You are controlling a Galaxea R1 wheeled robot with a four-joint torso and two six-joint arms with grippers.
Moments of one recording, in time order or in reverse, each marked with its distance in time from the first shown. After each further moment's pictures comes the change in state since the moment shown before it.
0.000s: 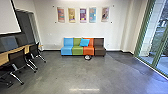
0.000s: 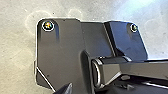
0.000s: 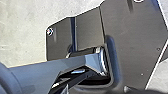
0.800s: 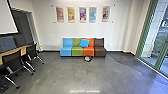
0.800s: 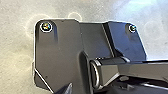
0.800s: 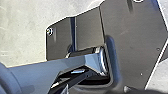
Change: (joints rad) left arm 0.000 0.009 -0.004 0.008 -0.004 0.000; right arm 0.000 -0.001 0.000 0.000 0.000 0.000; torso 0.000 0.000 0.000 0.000
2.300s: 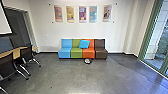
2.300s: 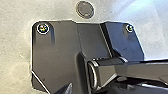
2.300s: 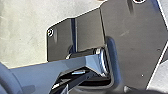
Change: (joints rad) left arm 0.000 0.011 -0.003 0.022 0.000 0.000; right arm -0.001 0.000 0.000 0.000 0.011 0.000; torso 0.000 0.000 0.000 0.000
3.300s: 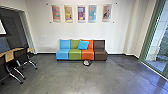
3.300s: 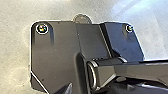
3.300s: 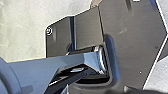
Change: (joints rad) left arm -0.002 0.003 -0.003 0.000 0.000 0.000; right arm -0.010 0.000 0.000 -0.001 0.002 0.000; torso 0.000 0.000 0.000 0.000
